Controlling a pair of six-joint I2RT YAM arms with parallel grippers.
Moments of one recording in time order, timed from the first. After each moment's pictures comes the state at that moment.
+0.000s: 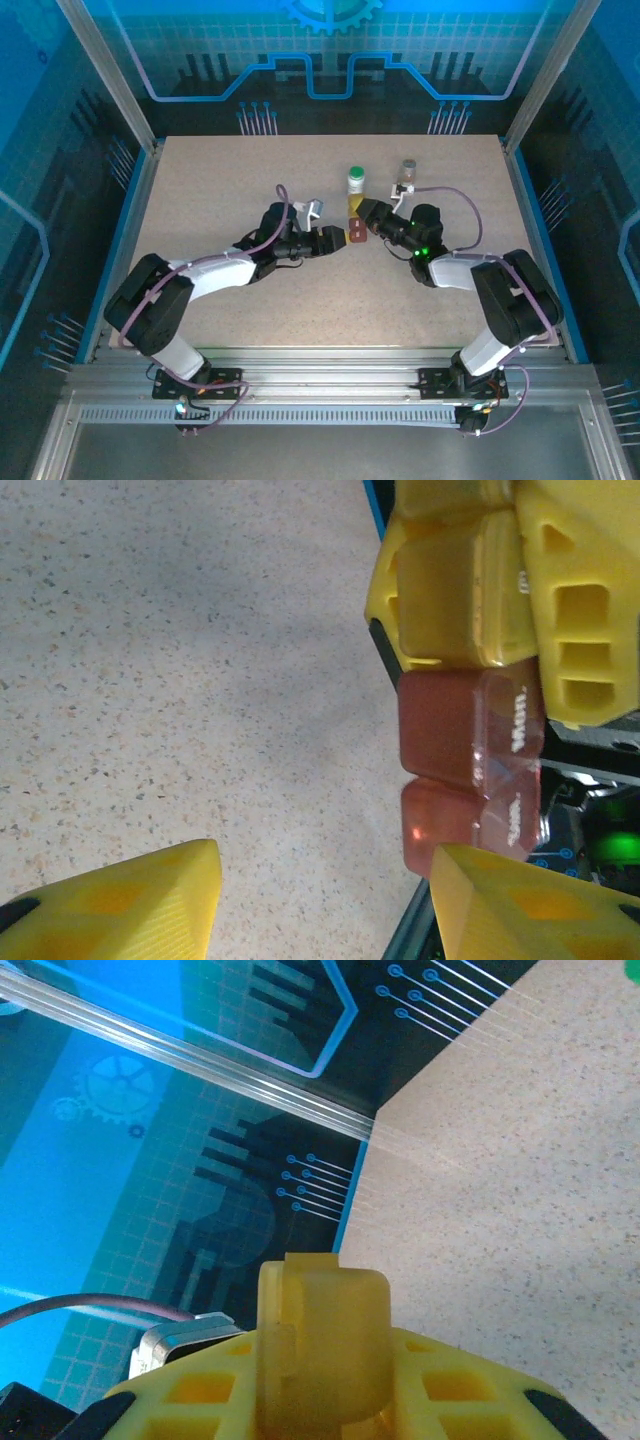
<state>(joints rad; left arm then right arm) -0.57 1.57 0.81 0.33 0.51 -0.85 0.36 1.59 0.62 0.93 -0.48 1.13</state>
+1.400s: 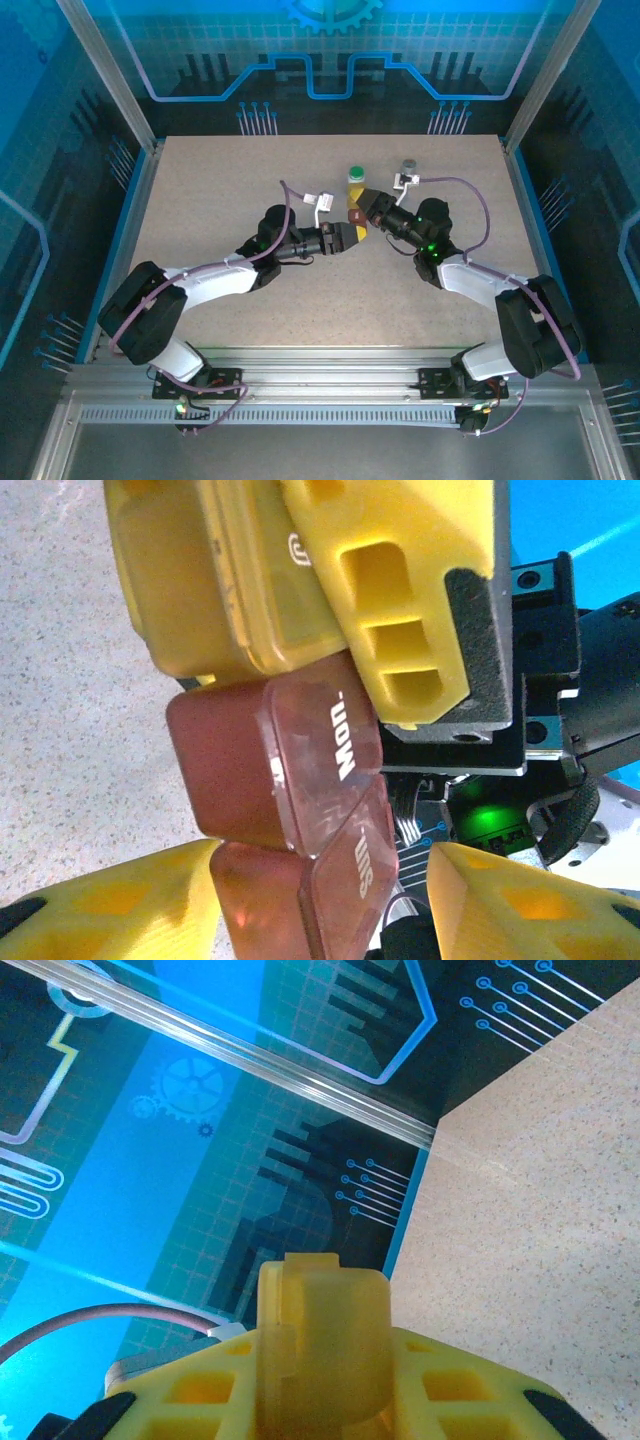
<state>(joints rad) -0.65 1.55 0.80 0.65 0.58 -0.94 0.39 1.42 0.66 0.81 -0.49 1.16</state>
